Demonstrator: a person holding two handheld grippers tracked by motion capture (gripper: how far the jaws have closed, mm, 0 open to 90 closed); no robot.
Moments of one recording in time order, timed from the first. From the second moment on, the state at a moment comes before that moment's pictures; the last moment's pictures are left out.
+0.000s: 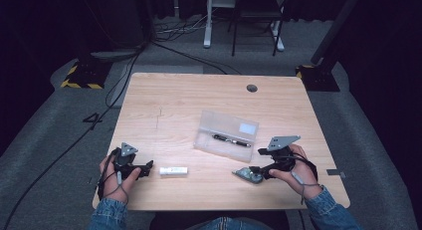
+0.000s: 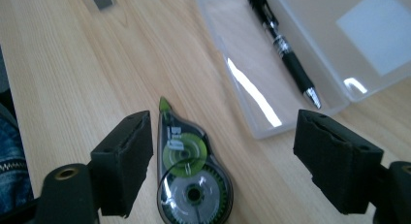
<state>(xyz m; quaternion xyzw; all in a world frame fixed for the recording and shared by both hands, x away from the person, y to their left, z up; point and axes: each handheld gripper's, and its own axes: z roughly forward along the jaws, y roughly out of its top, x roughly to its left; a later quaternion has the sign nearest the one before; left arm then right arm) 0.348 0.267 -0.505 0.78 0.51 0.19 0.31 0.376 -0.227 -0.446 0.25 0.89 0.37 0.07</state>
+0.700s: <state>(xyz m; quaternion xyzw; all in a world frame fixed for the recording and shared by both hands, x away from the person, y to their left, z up) 0.349 0.266 -0.505 0.77 0.51 0.19 0.31 0.368 -0.222 -0.483 0.22 0.93 0.30 0.03</state>
